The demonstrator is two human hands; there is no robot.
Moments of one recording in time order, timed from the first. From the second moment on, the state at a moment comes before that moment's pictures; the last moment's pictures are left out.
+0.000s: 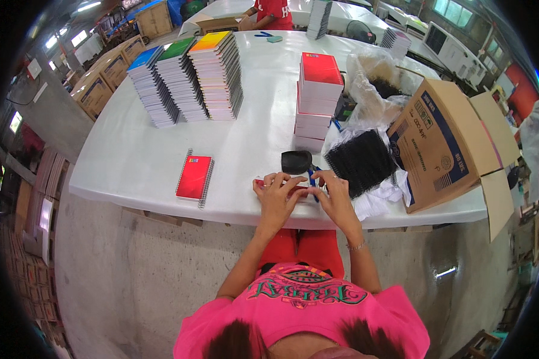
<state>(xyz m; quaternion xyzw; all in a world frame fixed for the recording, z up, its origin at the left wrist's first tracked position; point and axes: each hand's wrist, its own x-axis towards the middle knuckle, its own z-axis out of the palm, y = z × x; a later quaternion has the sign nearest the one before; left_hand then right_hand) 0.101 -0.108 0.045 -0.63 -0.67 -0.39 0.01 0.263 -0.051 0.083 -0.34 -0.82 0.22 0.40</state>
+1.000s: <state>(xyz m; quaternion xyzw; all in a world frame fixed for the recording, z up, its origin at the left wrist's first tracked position) 0.100 -0.110 0.045 -0.64 -0.67 -0.39 0.02 0.252 -0.048 0.078 -0.33 -0.87 0.15 0.34</state>
